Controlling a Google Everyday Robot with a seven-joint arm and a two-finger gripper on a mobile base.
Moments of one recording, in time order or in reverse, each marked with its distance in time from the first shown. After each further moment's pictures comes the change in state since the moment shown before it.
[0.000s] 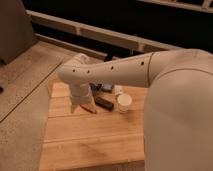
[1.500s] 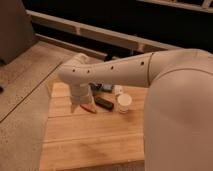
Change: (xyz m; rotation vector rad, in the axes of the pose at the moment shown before) arm -0.003 -0.004 -0.003 0.022 -0.013 -0.010
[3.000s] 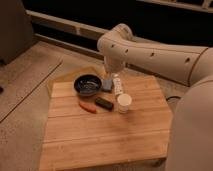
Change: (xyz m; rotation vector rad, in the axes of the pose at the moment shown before) arm -0.135 -0.170 -0.072 0.042 -0.305 -0.110
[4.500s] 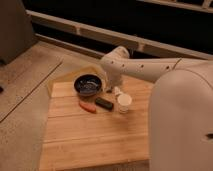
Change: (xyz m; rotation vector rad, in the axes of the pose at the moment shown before) arm 0.032 0.019 0.118 -0.008 0.088 0.110
